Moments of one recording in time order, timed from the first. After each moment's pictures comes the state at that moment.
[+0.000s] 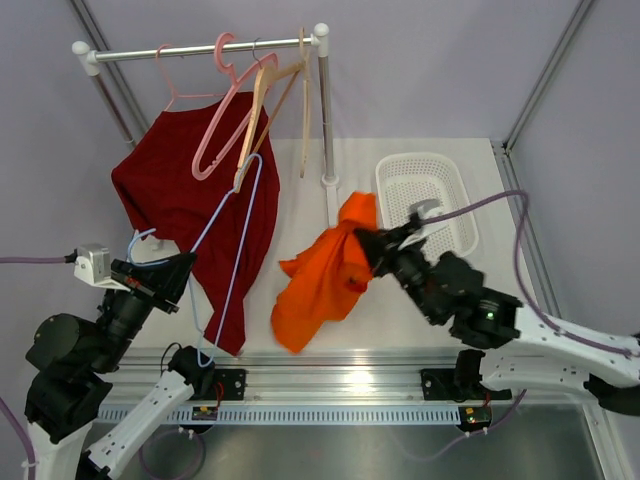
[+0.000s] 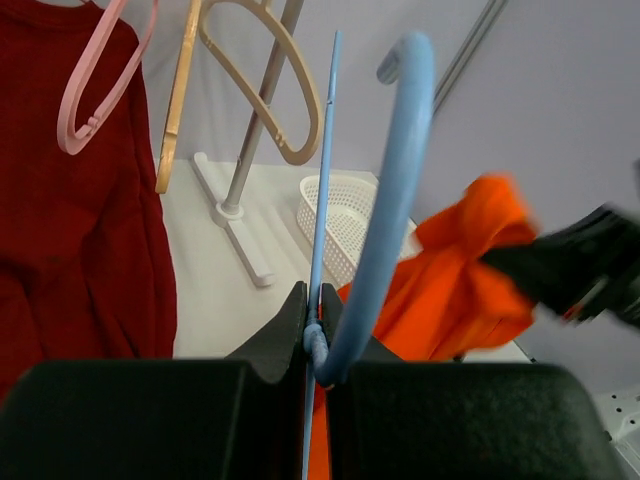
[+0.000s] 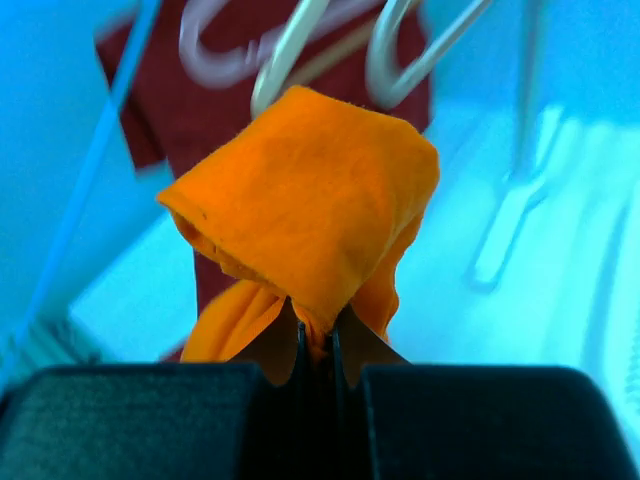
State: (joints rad) left arm -0.56 0.28 1.08 -0.66 -0.10 -0.40; right arm 1.28 0.92 0.91 0.01 0.68 0.25
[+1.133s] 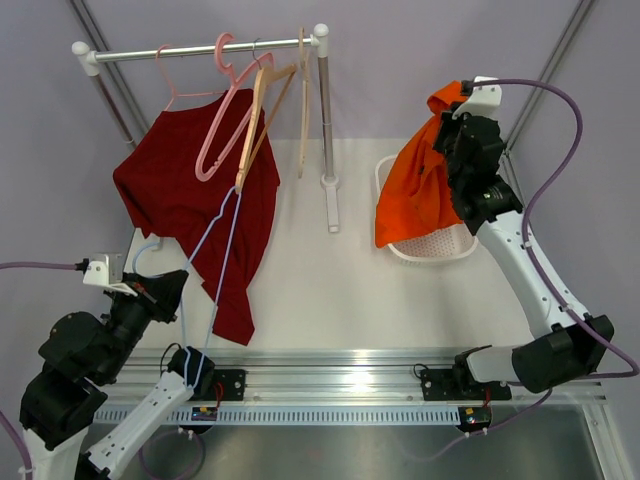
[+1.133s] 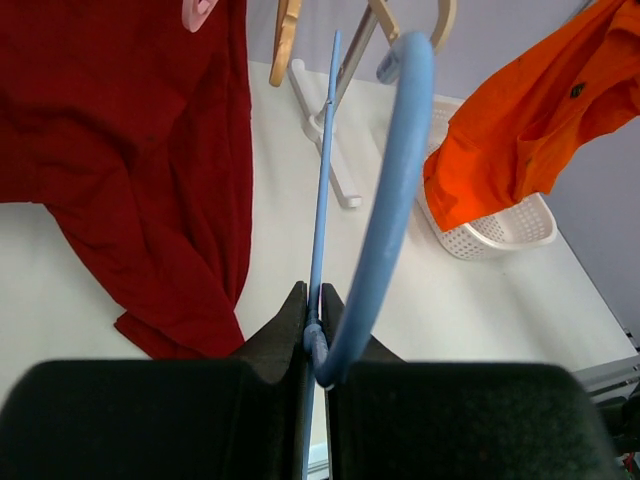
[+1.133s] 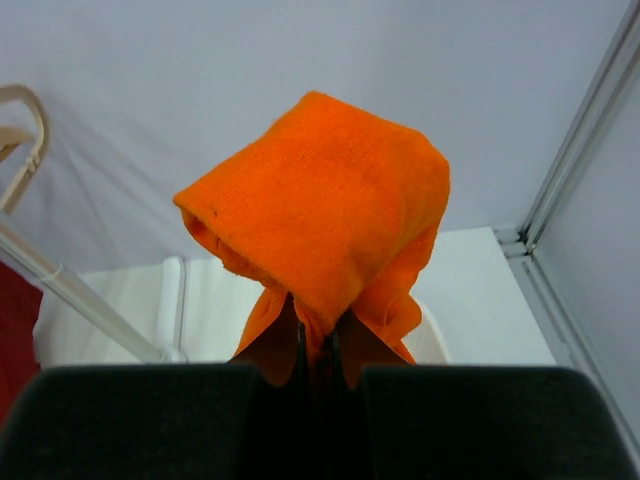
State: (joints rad) left arm -0.56 0.26 1.09 -0.93 -0.24 -0.40; right arm 0.31 1.34 1.42 -0.05 0.41 0.06
